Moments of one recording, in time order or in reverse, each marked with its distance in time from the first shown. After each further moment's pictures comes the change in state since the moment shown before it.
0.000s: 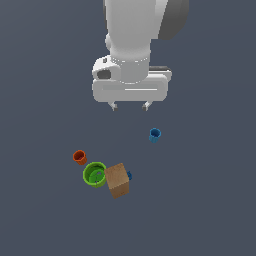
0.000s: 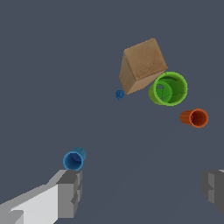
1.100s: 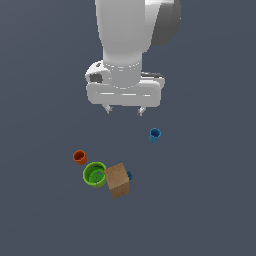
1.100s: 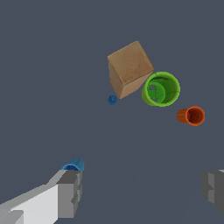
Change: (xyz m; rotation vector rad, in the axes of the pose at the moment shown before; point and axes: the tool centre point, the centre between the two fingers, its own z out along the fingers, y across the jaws) arm 0.008 0.017 0.010 0.006 0.030 0.105
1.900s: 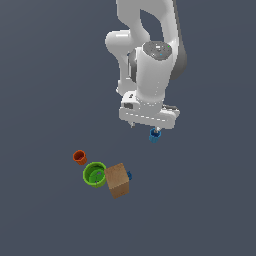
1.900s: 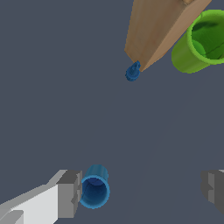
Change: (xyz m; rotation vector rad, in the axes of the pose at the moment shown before) arm -0.039 -0.071 0.114 -0.024 -0.018 0.159
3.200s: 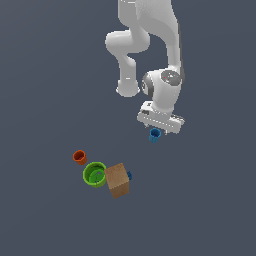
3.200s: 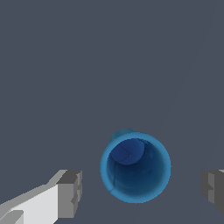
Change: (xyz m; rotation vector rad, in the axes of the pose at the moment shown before) arm -0.096 -0.054 0.107 -0.002 -0.024 0.168
